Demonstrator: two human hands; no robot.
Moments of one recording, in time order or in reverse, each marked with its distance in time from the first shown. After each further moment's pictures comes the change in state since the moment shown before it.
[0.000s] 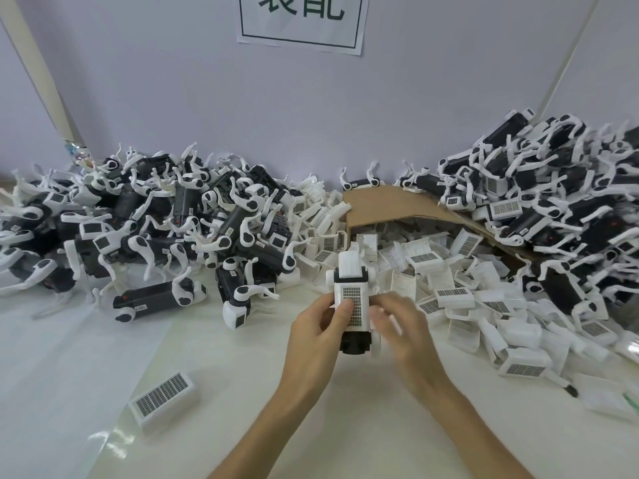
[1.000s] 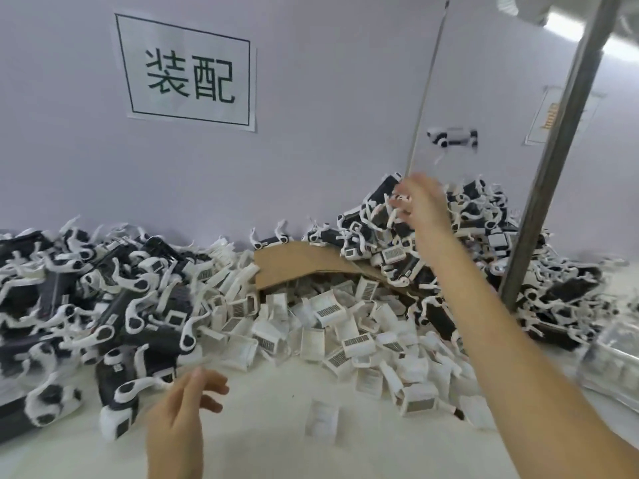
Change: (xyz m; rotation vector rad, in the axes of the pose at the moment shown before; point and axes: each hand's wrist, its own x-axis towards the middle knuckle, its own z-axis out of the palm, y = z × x) left_hand 0.021 -0.009 -0.013 -0.014 0.346 0.103; right_hand 0.172 -0.078 -0.205 0.222 0.560 0.207
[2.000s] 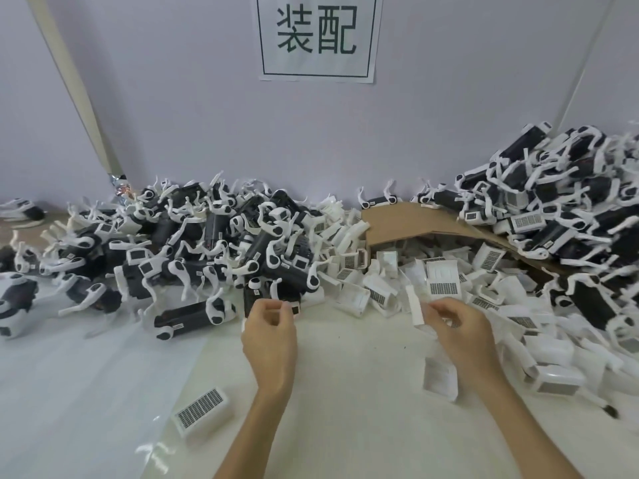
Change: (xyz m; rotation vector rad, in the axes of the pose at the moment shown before) left_hand 0.024 -0.001 -0.040 0.259 0.330 -0.154; right_hand -0.176 0.171 0.042 -0.288 -0.323 -0.086
